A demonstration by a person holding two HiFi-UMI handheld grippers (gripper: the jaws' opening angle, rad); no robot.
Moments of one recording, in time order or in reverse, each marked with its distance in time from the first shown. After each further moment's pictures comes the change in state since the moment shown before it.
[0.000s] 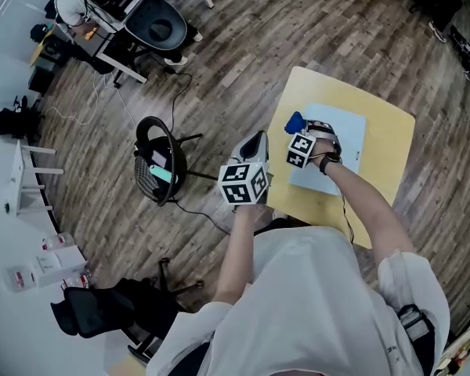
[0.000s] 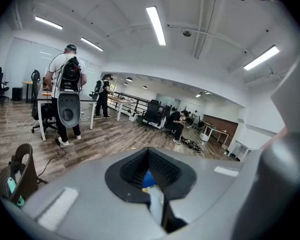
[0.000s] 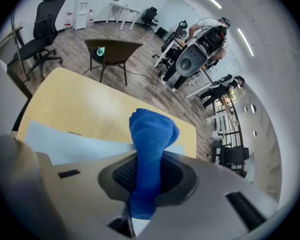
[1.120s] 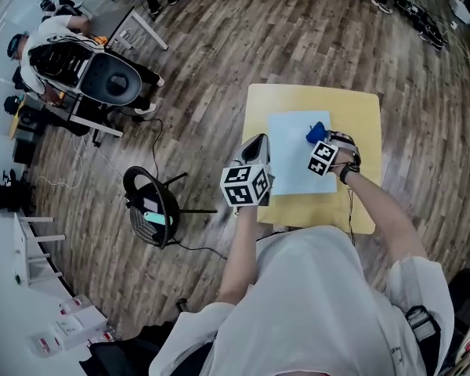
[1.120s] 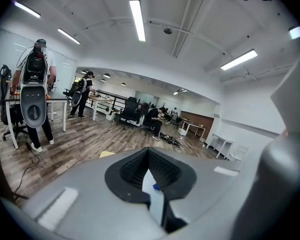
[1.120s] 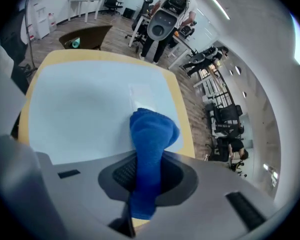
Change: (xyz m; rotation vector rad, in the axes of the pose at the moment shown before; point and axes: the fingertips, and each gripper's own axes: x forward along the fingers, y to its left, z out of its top) left arm 0.055 -0.105 0.002 0.100 0.036 -0.244; right arm -0.037 0.018 -0.204 0.304 0.208 -0.021
